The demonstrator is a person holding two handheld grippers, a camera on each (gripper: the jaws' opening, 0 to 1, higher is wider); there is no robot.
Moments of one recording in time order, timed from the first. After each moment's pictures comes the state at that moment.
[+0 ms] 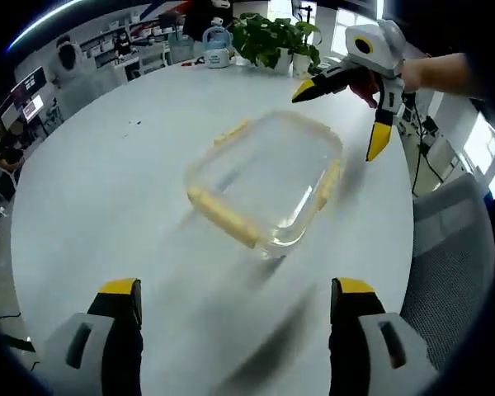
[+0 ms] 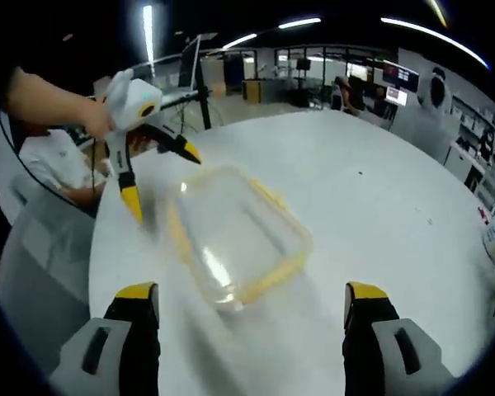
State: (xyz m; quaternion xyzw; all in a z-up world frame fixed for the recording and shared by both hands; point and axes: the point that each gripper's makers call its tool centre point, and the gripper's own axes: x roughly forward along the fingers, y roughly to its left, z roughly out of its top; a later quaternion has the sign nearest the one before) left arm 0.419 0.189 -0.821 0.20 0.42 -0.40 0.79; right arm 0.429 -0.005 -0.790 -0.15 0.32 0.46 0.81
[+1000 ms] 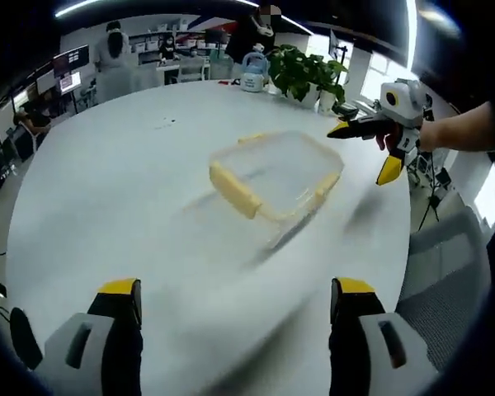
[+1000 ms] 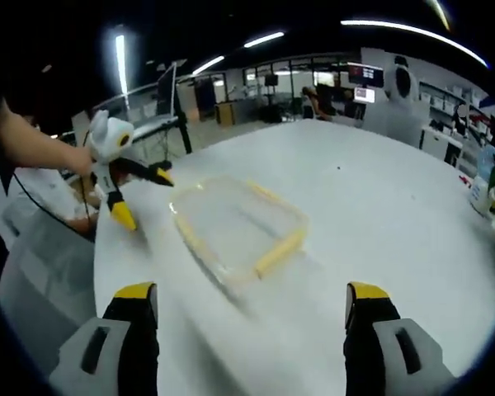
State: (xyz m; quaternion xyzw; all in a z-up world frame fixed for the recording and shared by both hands) left arm 0.394 0.209 -0.819 0.10 0.38 -0.35 0.85; right arm 0.404 -0.018 -0.789 -0.08 0.30 0.41 0.86
